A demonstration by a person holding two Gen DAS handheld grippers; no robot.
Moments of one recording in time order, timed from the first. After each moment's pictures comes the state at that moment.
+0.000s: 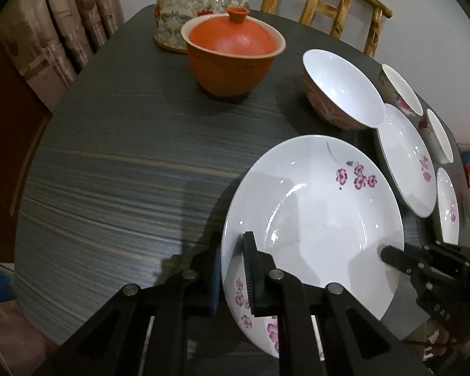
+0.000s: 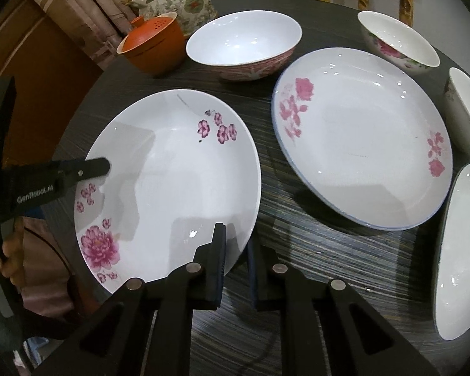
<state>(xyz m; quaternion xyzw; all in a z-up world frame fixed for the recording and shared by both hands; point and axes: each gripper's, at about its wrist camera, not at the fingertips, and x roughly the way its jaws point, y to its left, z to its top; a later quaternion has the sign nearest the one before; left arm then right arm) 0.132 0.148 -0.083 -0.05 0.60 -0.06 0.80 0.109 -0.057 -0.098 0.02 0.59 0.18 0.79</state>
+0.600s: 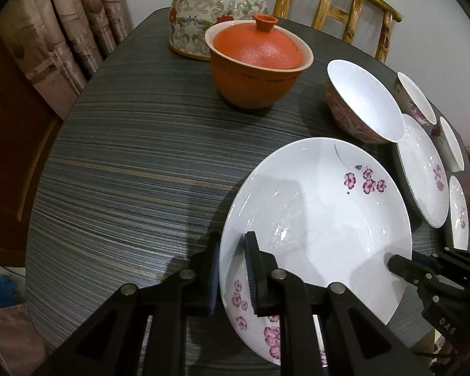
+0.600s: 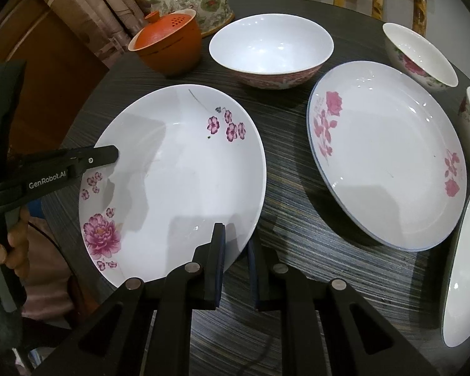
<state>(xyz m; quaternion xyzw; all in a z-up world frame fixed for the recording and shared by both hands) 0.152 0.151 -0.090 -0.04 0.59 -0.04 0.81 0.113 -0.035 -0.102 0.01 0.59 0.19 0.79</state>
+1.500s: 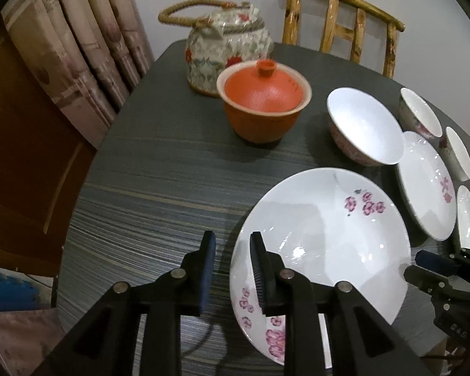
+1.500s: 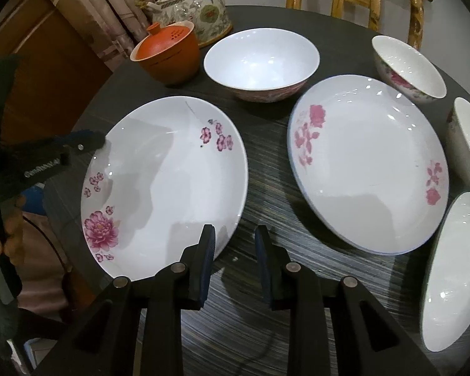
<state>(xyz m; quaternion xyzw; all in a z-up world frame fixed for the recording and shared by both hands) 0.141 0.146 -0.050 0.01 0.55 0.01 0.84 0.103 -0.055 -0.090 0.00 0.57 0.19 0.80</state>
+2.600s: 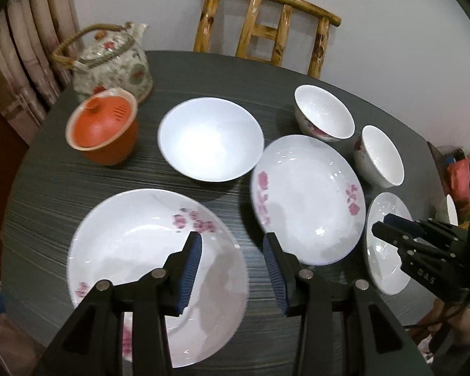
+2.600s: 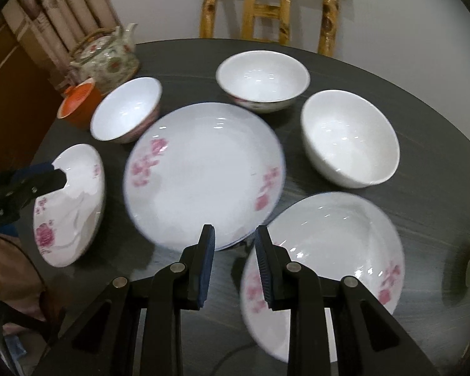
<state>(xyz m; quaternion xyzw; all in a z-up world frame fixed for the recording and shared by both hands) 0.158 0.007 -0.021 -0.05 0.56 -0.09 0.82 0.125 -0.205 -0.064 0.00 0.55 0.10 0.83</state>
